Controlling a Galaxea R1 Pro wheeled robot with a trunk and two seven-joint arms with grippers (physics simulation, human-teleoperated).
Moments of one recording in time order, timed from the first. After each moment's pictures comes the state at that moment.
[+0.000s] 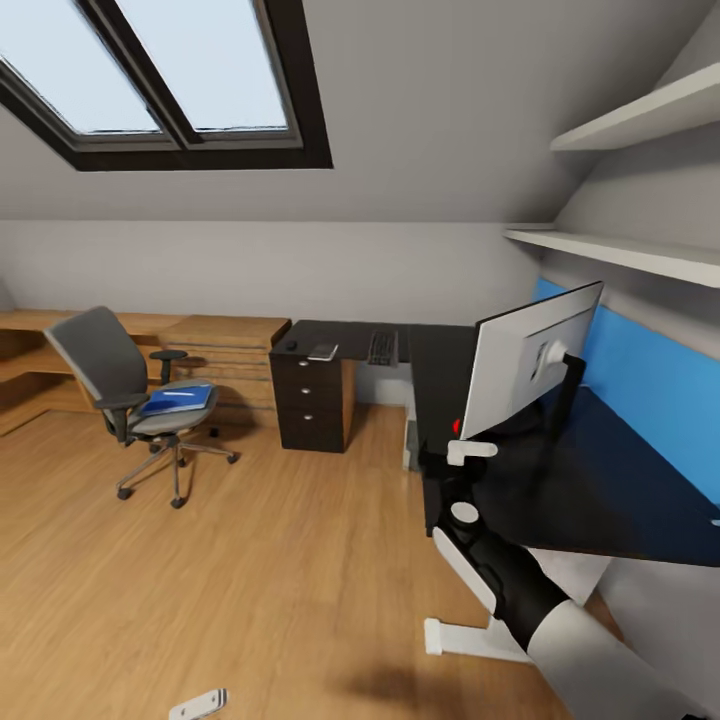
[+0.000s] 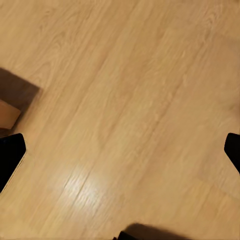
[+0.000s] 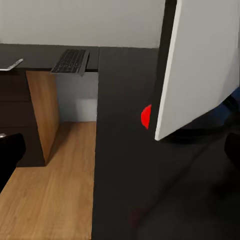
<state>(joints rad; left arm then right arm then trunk) -0.18 0.10 -0.47 -0.63 0.67 -0.03 0.53 -0.69 -0.06 0.59 -0.97 -0.39 0.01 -0.63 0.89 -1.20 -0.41</state>
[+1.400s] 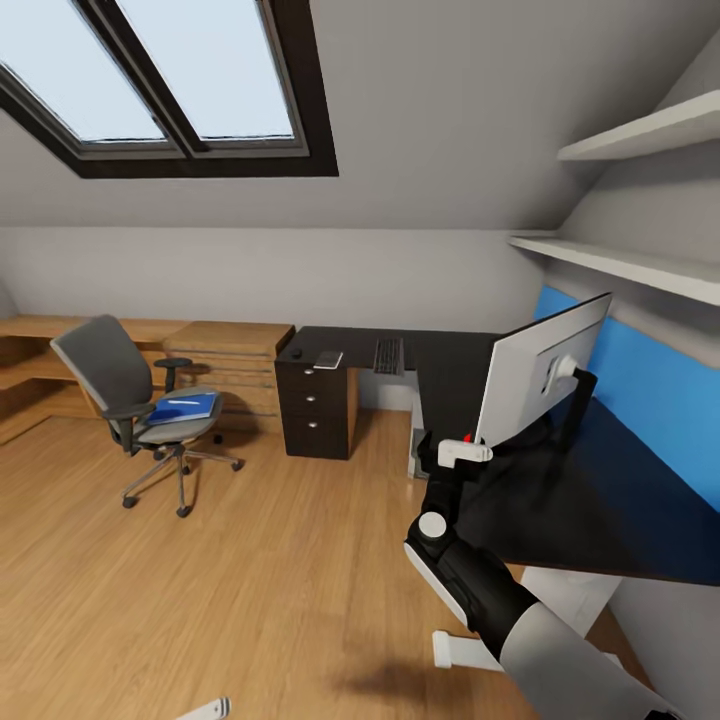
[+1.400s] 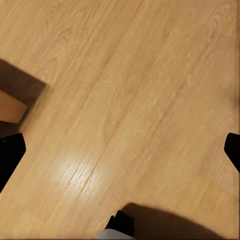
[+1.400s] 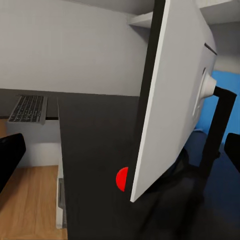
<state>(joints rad) -0.18 0.08 -0.47 -0.60 0.71 -0.03 0.53 -0.69 0.03 0.66 -0.94 -0.18 -0.08 -0.96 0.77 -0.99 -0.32</state>
